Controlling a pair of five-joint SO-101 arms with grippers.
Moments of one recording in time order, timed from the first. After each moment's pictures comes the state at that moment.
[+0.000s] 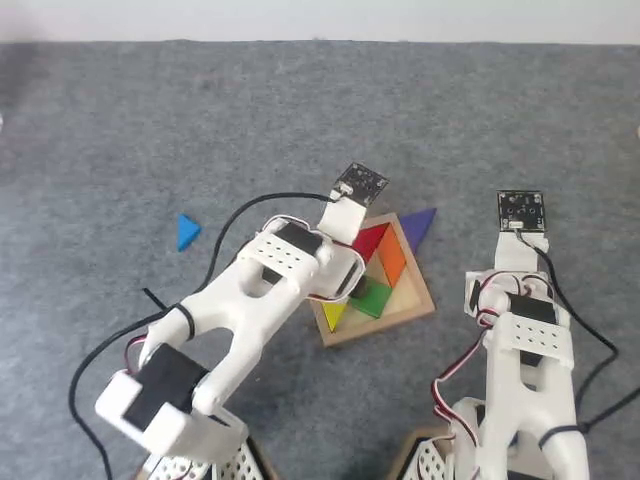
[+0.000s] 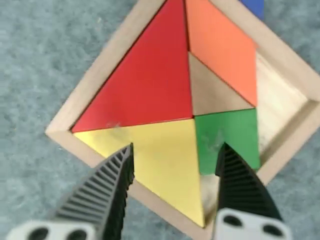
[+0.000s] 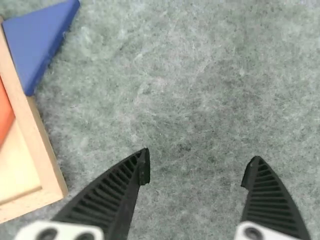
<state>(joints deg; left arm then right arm) 25.1 0.1 36.8 52.2 2.9 10.0 -38.1 69.4 37.3 10.3</state>
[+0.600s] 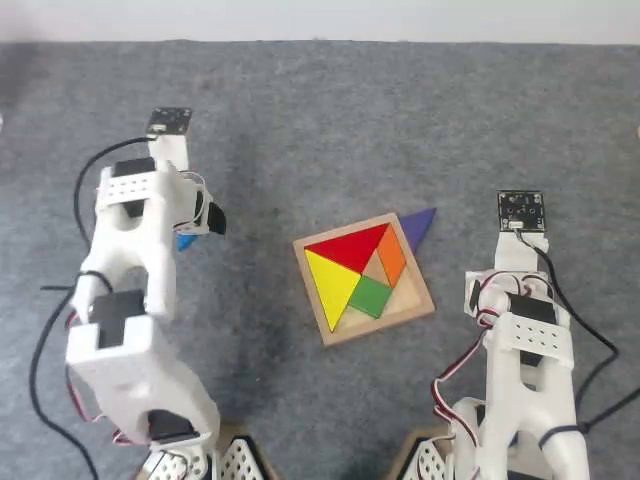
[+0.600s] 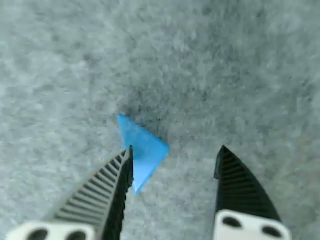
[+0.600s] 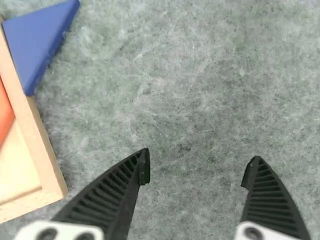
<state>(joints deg) -16.3 17.8 12.1 64.5 -7.8 10.0 -38.1 69.4 37.3 10.3</state>
